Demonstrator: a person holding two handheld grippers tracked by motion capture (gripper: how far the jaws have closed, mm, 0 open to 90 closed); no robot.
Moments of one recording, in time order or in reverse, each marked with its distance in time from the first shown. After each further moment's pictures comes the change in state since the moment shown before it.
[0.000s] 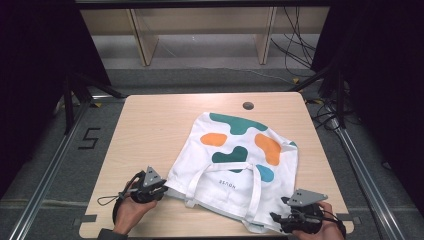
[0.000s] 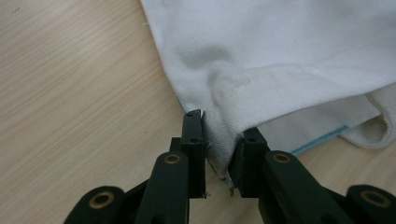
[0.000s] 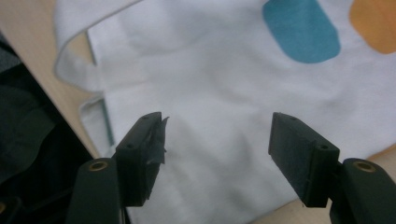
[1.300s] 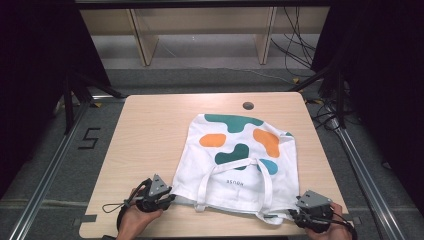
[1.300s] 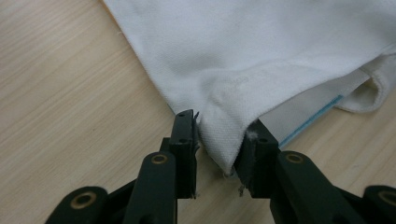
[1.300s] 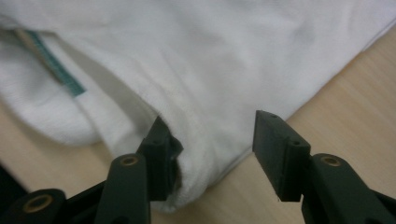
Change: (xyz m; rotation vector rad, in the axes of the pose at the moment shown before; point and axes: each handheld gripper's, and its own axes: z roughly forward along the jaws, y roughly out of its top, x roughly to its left) left arm -0.028 -0.004 -0.001 0.007 -0.055 0.032; right arm -0.027 -0.025 0.005 0.096 -0.250 -0.062
